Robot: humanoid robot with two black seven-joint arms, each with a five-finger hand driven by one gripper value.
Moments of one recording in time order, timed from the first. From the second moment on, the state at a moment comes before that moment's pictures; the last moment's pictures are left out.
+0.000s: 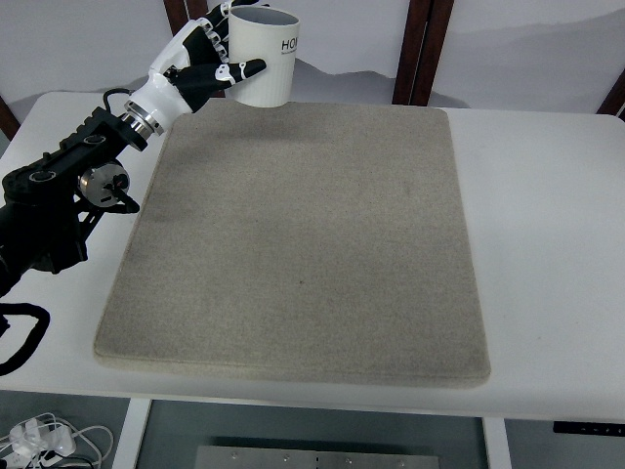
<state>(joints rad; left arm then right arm) -0.99 0.21 -0.60 -0.45 0.43 -0.56 -0.61 0.00 0.00 -0.01 0.19 -0.04 -0.01 -0.03</state>
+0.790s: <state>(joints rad) -0.91 0.15 -0.54 -0.41 0.47 -0.37 -0.61 0.00 0.00 -0.01 0.19 -0.04 -0.01 -0.03</state>
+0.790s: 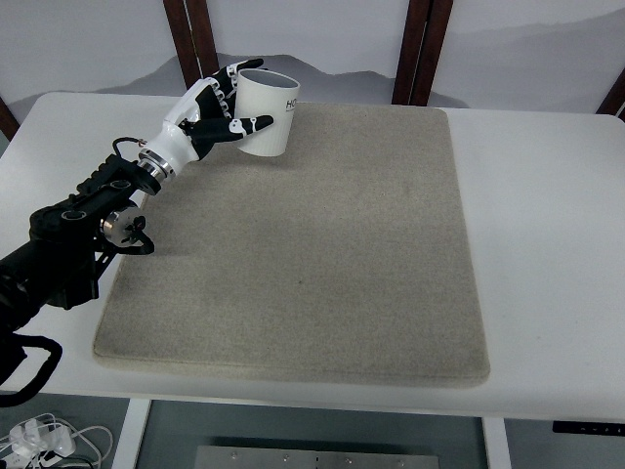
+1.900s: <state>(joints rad) -0.84 0.10 -0.54 -0.42 0.54 -0.27 -0.61 0.00 0.00 -0.01 0.19 -0.04 -0.01 -0.03</state>
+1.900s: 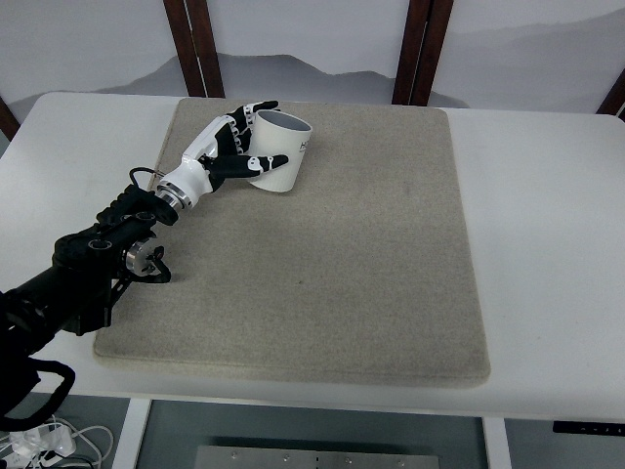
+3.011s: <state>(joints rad) -0.86 0.15 -0.55 -0.43 0.54 -0.33 -0.61 0.00 0.00 -0.01 0.19 -0.04 -0.01 -0.03</state>
